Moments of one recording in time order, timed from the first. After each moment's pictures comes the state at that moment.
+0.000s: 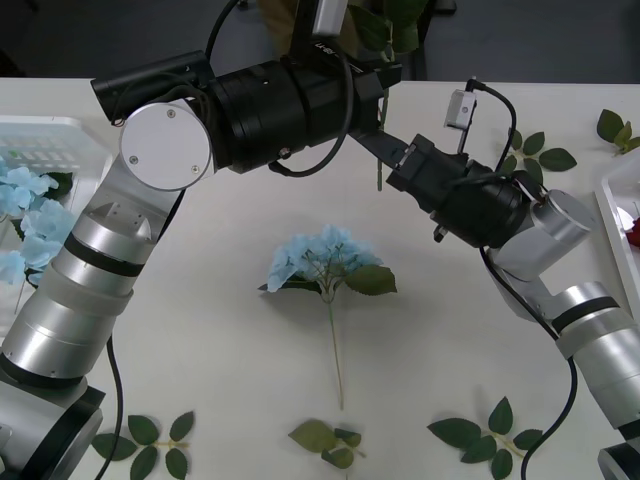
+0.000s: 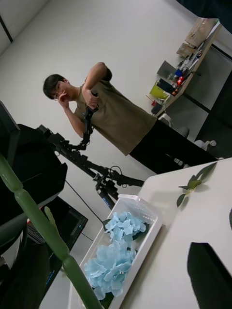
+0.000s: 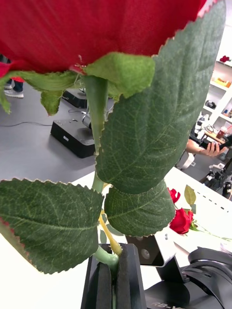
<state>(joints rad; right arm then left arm) -0.44 -0.35 0.20 -1.23 -2.41 0.89 2.71 -0.61 0.28 -0.28 -1.72 1.28 0.67 -2.12</state>
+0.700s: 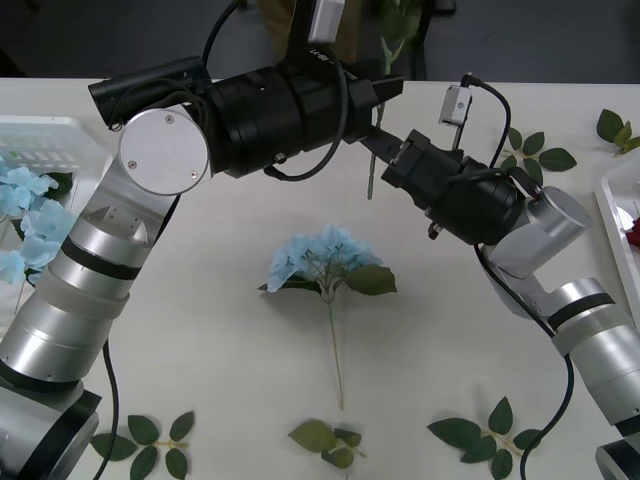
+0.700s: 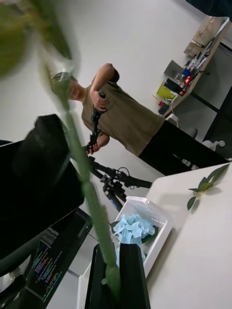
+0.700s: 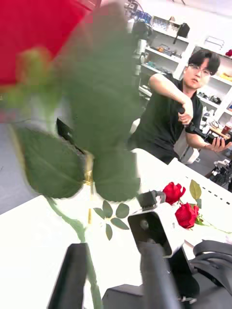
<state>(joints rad) -0.45 -0.35 0.22 -1.24 -2.44 0.89 2.71 -0.59 0.28 -0.28 -1.72 1.26 0.67 -2.12</state>
